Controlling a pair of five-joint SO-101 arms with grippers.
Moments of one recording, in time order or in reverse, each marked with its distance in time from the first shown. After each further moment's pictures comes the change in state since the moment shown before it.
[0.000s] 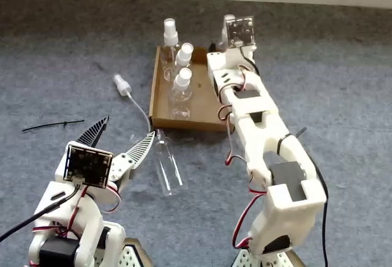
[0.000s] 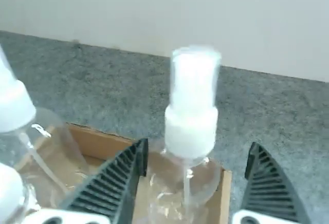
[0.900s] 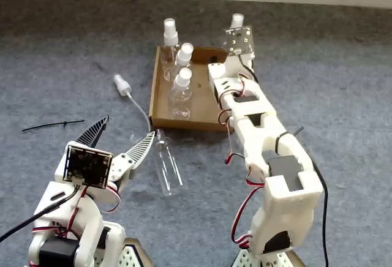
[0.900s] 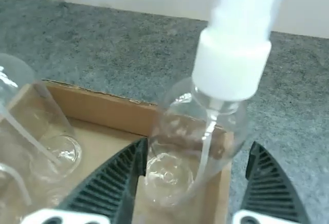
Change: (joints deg) left arm 0.0 0.0 -0.2 0.0 0.0; right arm 0.8 5.1 1.9 -0.5 0.0
